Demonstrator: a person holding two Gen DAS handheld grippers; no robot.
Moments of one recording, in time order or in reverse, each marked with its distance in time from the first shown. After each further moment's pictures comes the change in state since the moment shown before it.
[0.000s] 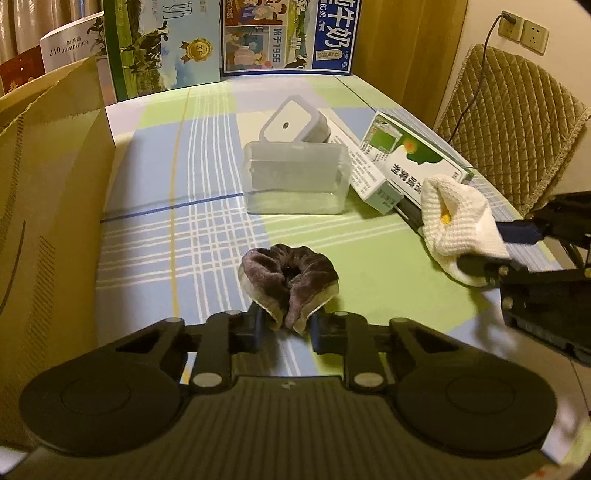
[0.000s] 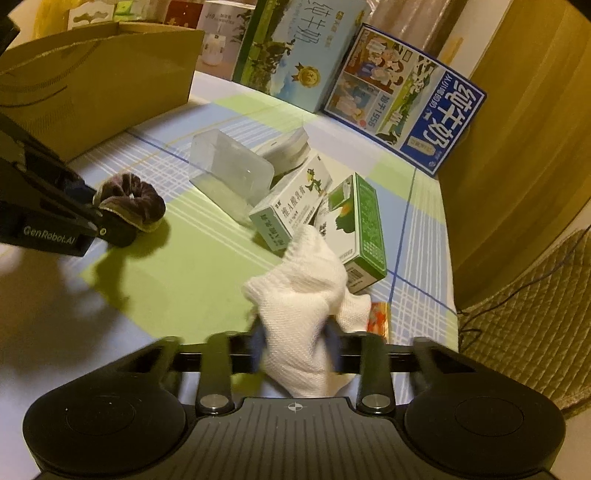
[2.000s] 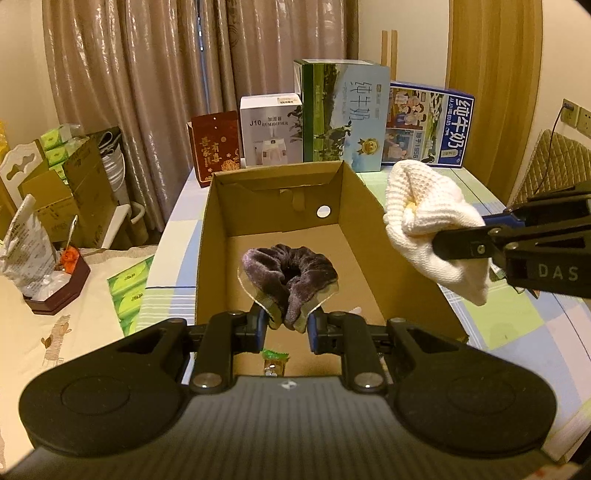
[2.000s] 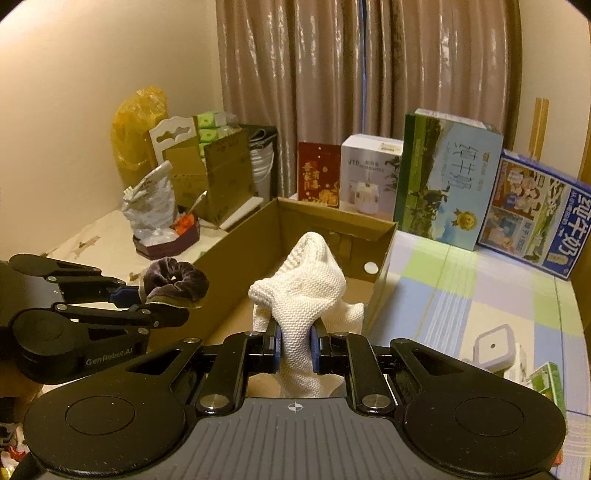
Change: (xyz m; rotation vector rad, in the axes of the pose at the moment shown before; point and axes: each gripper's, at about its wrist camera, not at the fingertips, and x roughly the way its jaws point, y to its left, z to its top) left arm -0.214 0.191 0.003 -0.095 -0.159 0.240; right arm -0.103 0.152 0.216 0.165 -0.200 0.390
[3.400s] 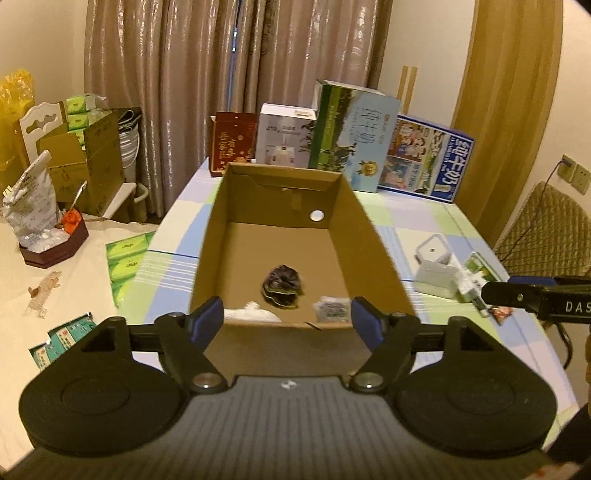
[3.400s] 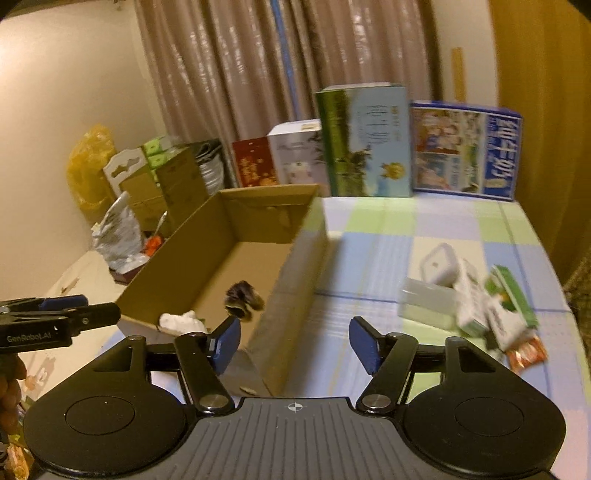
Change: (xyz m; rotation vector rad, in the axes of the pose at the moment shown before) left arm -0.065 -0.008 -0.039 -0.202 -0.060 -0.011; right arm -0.095 -0.042 -0.065 0.248 -0.035 -0.104
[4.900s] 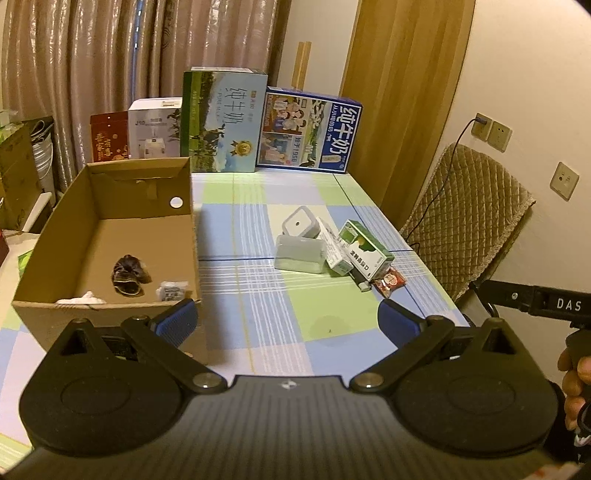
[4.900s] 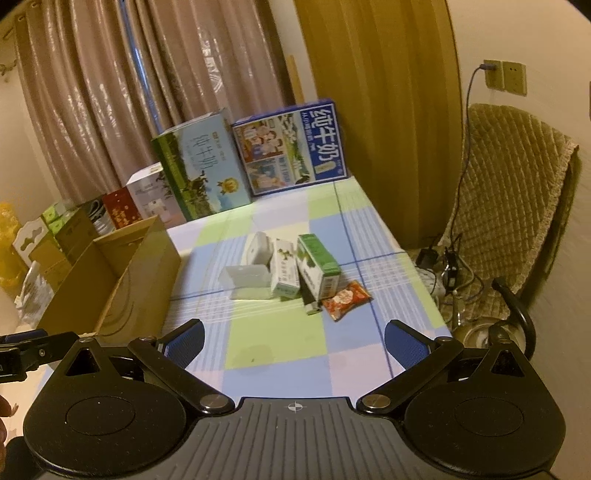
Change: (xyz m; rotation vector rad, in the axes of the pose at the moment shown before) left arm 0.001 -0.159 -0.017 0.112 0.051 -0.206; right arm -0.123 -0.136 -0.047 0.267 -0.088 -0.281
